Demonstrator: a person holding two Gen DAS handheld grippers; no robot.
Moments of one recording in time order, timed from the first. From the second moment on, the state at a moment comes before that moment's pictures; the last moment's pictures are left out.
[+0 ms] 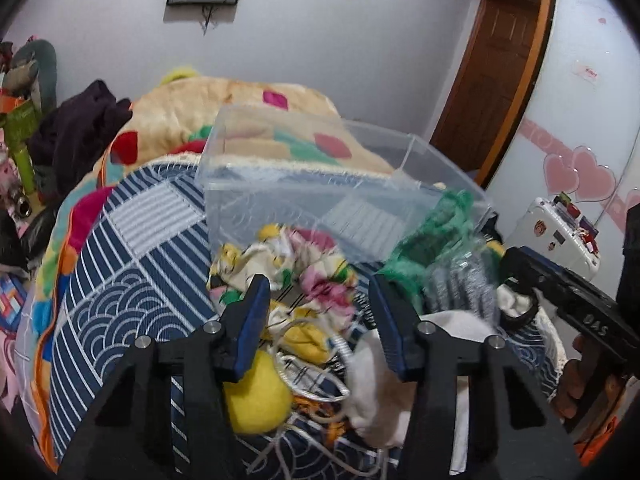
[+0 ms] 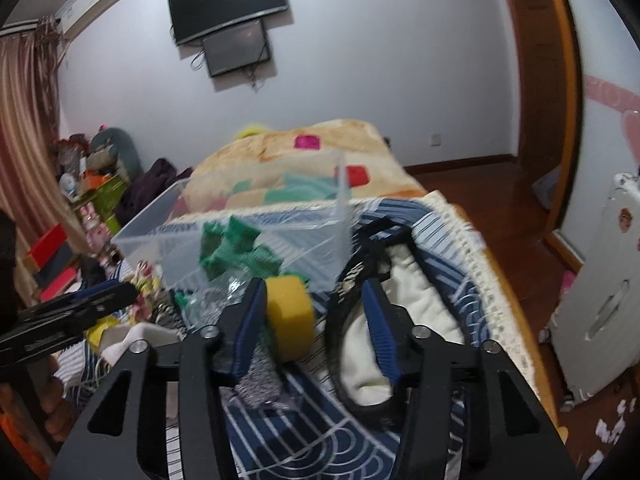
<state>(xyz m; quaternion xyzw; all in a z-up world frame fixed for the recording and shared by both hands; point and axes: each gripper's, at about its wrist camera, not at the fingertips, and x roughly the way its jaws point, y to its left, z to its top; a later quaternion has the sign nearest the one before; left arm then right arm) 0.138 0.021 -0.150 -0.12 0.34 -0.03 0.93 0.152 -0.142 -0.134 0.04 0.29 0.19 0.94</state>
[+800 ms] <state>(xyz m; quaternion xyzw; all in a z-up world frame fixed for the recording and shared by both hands) 0.149 0.014 -0.148 -0.13 0.35 -0.04 0.93 0.161 -0.137 -0.141 0.05 0.30 0.22 0.93</state>
